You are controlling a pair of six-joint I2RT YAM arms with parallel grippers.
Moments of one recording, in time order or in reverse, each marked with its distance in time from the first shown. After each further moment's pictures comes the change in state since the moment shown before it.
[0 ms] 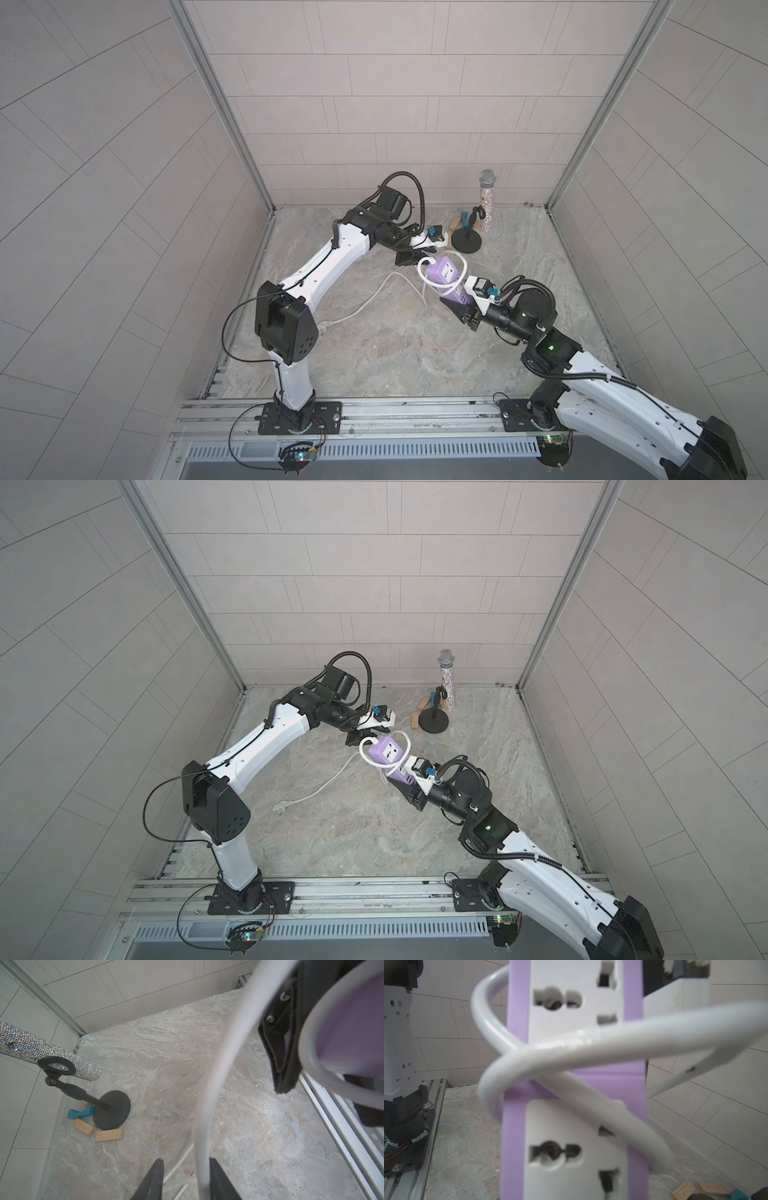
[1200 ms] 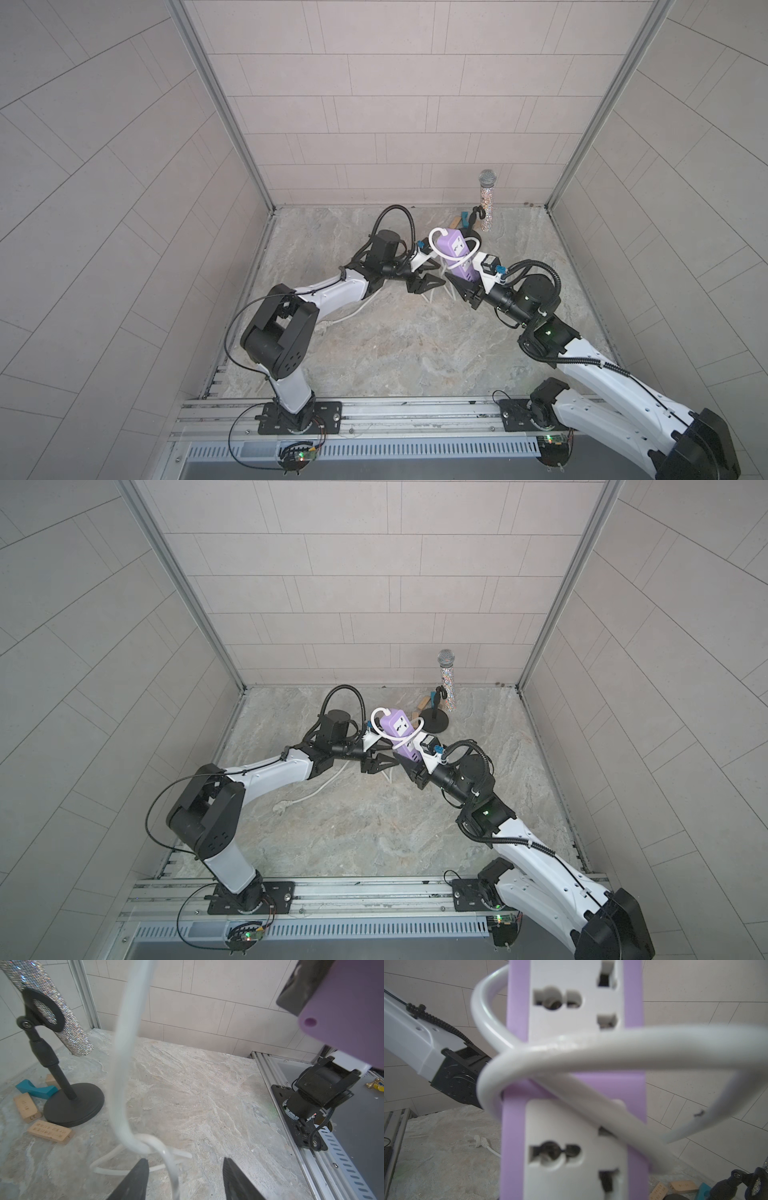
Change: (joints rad) left arm -0.067 -0.114 -0.729 1.086 0.029 -0.757; right arm -0.102 0.110 0.091 0.078 0.019 0.053
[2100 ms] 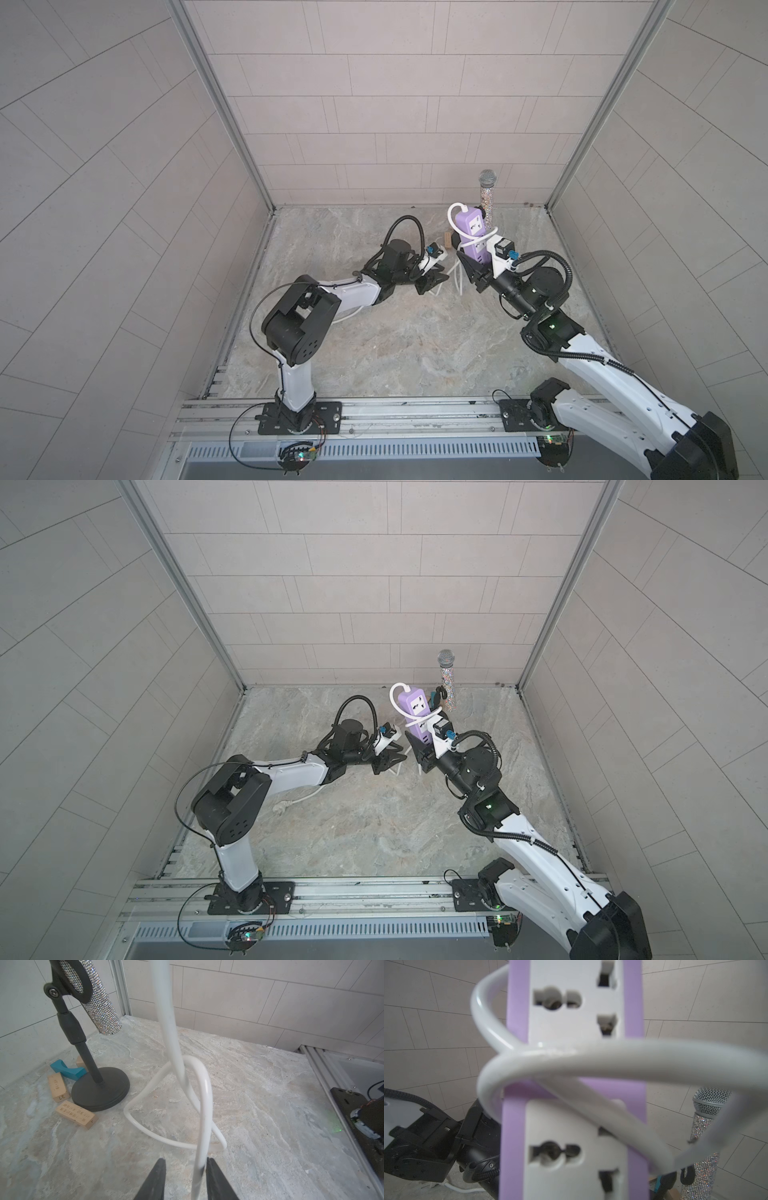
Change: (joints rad) left arm -0.045 0.136 -0.007 0.208 -0.196 -0.054; right arm -0.057 0.008 0.073 0.012 0.144 0.047
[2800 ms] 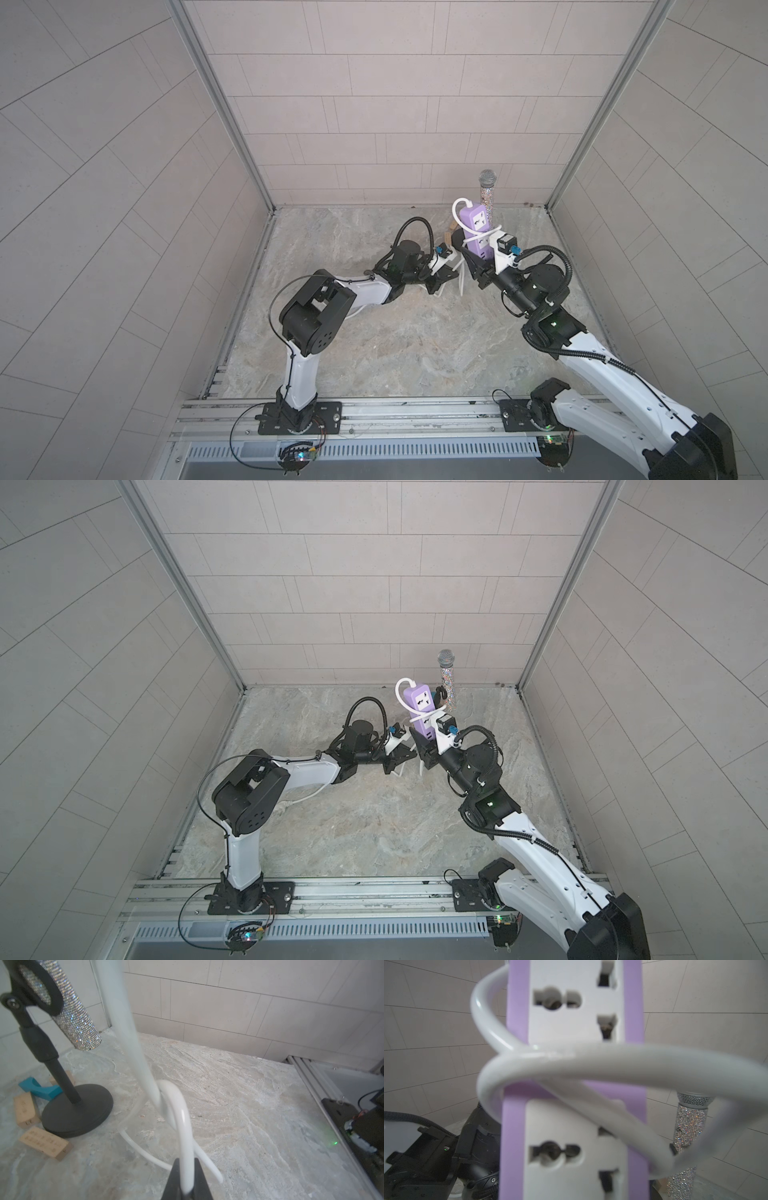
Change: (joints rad) left arm -0.038 0.115 0.079 0.087 0.033 -0.040; right arm -0.042 0.007 0.033 -0.064 0.053 0.019
